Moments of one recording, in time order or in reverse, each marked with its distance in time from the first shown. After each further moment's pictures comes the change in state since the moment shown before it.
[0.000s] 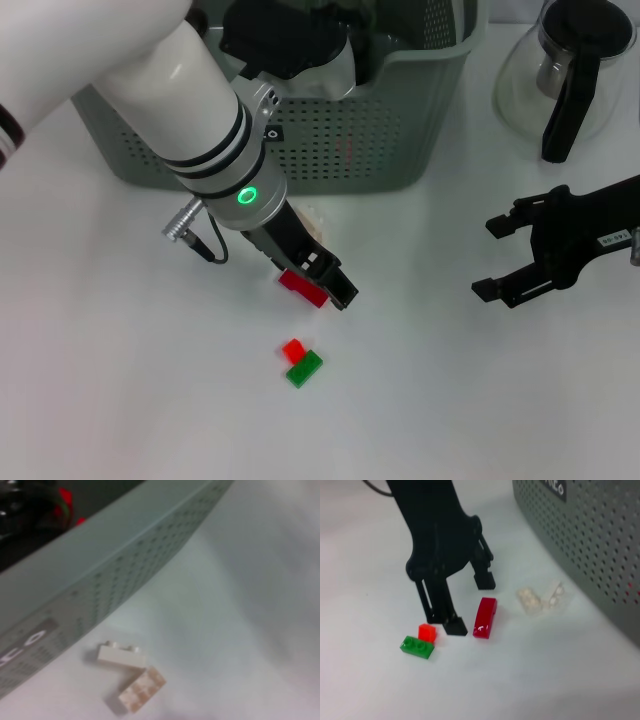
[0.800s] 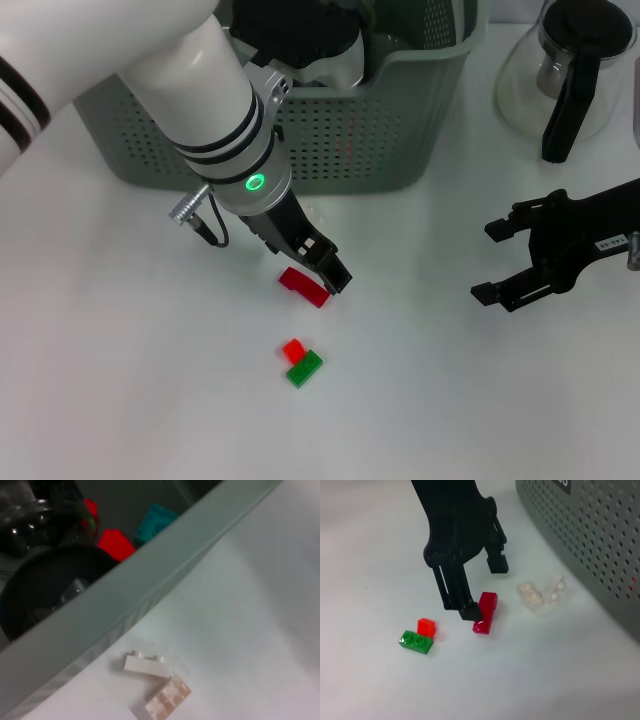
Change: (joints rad) left arm -0.058 -0.002 0.006 -0.045 0.061 -0.013 -0.022; right arm -0.002 0.007 -0.003 0.009 -0.013 0.013 -0.016
